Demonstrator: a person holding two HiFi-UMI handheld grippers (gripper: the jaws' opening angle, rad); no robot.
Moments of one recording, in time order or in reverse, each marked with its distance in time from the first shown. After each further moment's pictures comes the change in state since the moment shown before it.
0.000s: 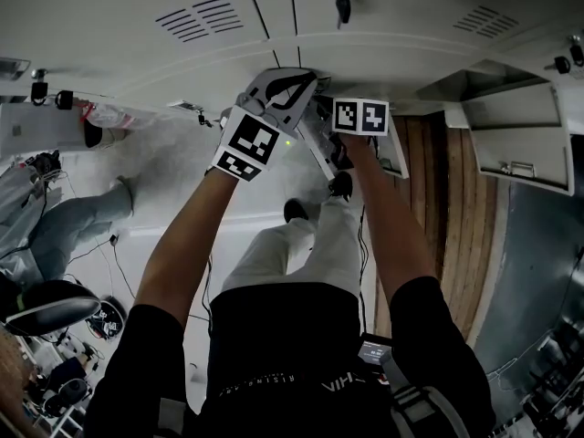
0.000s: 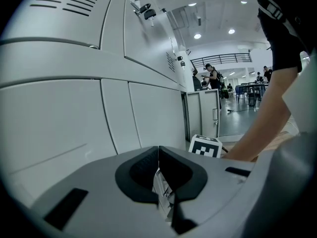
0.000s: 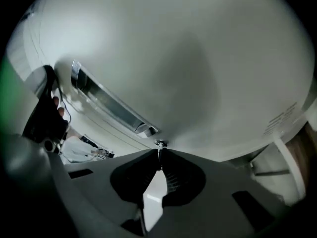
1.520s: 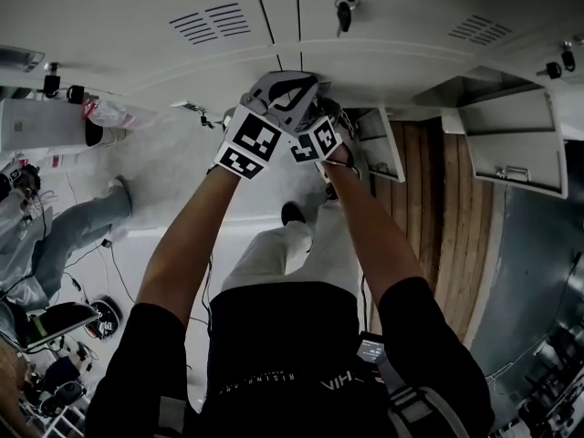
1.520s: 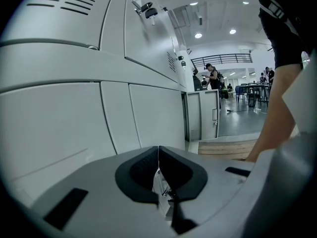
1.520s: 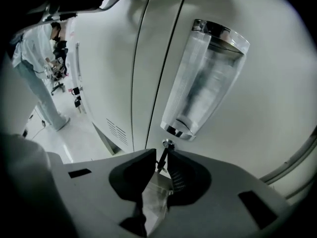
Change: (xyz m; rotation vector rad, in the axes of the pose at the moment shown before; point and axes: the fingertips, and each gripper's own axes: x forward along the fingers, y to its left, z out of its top) left arm -0.001 0.001 0.003 -0.011 0.008 -0.011; right arm -0.001 0.008 -0.004 -0.760 0.066 -0.613
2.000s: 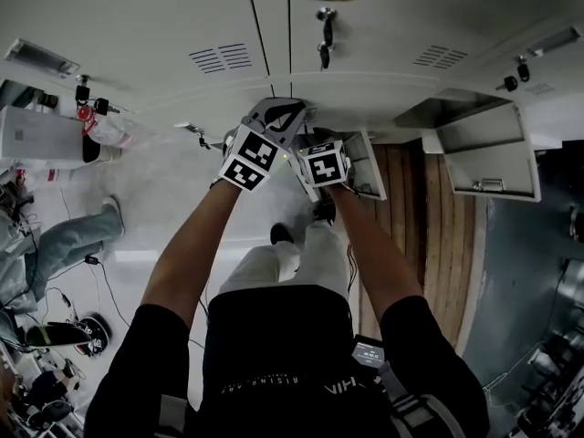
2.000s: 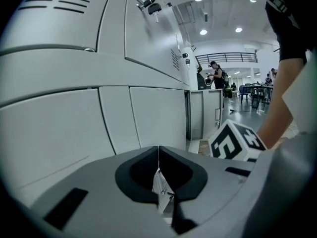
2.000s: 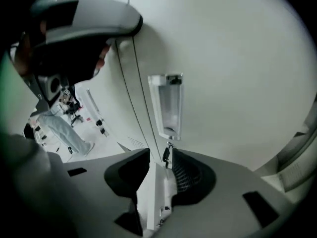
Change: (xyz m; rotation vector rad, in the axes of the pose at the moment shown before) left arm -0.001 0.001 0.007 -0.036 0.044 0.023; right arm -0.054 -0.010 0.006 0.210 -0.054 0.261
